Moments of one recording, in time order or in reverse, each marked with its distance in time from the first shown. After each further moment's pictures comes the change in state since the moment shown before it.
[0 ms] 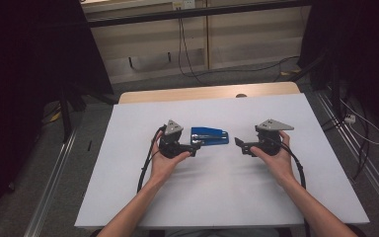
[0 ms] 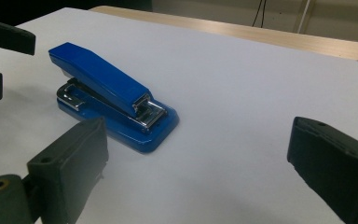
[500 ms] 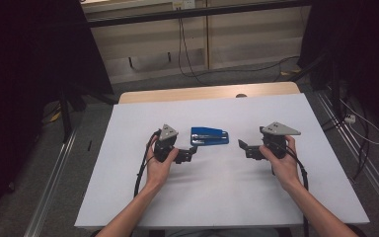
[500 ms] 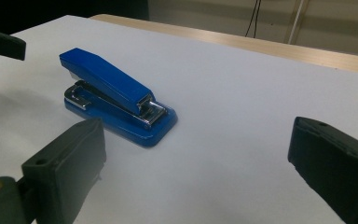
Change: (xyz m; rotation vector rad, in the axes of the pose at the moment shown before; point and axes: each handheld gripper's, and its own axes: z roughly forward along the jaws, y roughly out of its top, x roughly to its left) left arm -0.002 -0.012 -0.021 -0.029 0.026 0.017; right arm 0.004 -0.002 -0.020 -0.038 -0.026 -0.017
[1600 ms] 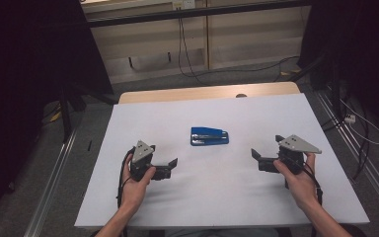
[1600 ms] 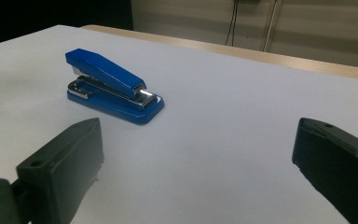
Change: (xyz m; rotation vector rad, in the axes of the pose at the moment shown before) left arm 0.000 -0.035 -0.077 -0.044 0.087 -0.018; right arm 0.006 -0.017 -0.055 -0.059 -0.080 -0.001
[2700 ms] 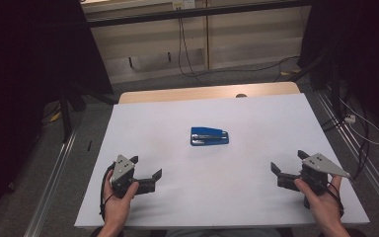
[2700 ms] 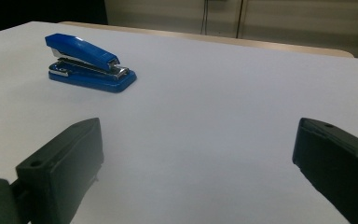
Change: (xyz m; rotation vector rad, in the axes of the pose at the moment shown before) left arm 0.005 -0.023 -0.052 -0.043 0.073 -0.013; right arm -0.010 -0.030 -0.058 -0.006 -0.110 0.032
